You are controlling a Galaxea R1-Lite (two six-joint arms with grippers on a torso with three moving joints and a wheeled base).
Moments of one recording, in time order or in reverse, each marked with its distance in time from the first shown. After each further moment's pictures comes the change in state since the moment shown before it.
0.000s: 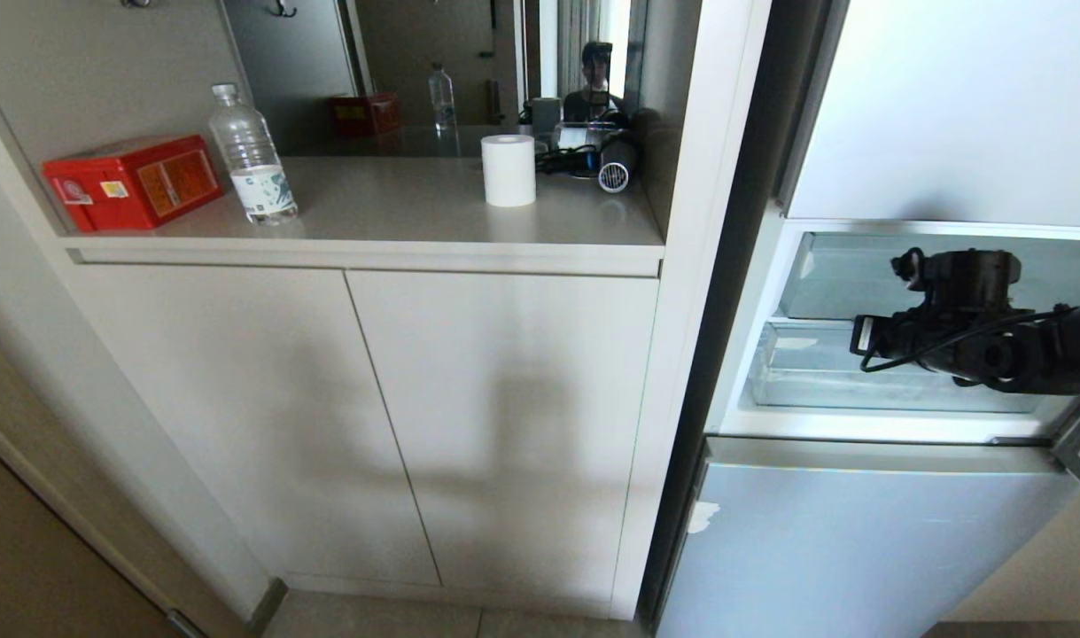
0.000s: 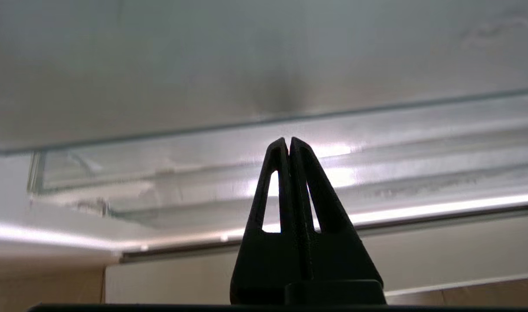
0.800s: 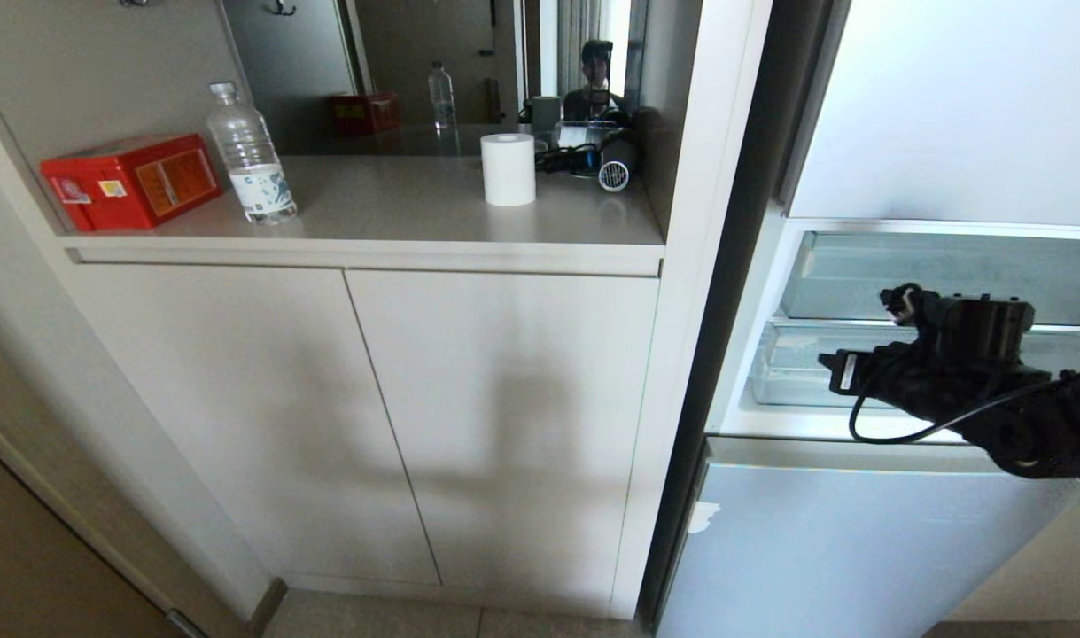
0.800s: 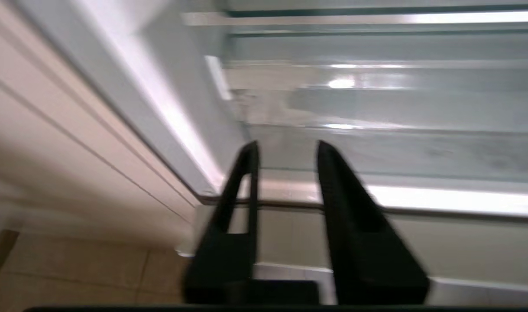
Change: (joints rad) left arm 0.000 0.000 0.000 0.000 0.000 0.000; right arm 0.105 -0.139 0.456 -0.437 0.123 -0.004
